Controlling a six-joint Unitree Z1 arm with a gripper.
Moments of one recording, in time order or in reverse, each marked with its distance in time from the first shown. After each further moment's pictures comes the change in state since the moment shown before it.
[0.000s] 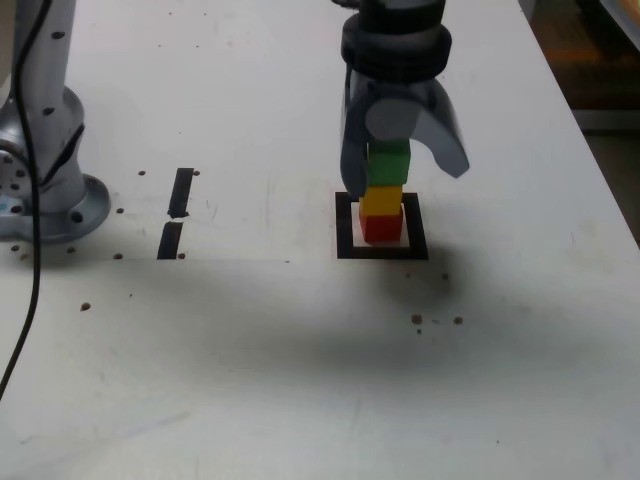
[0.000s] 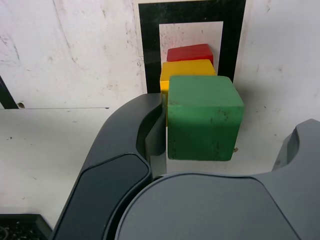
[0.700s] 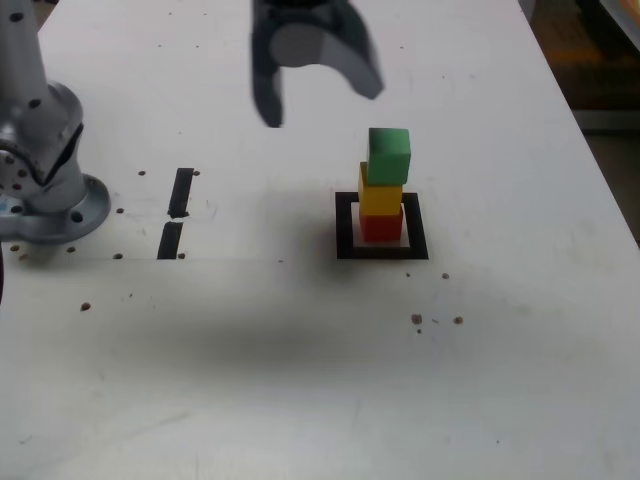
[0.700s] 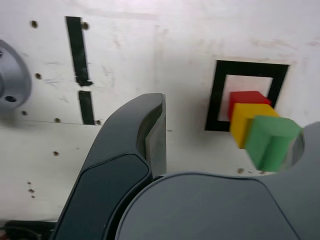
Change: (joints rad) arm 0.034 -0.265 0.175 0.092 0.120 -0.072
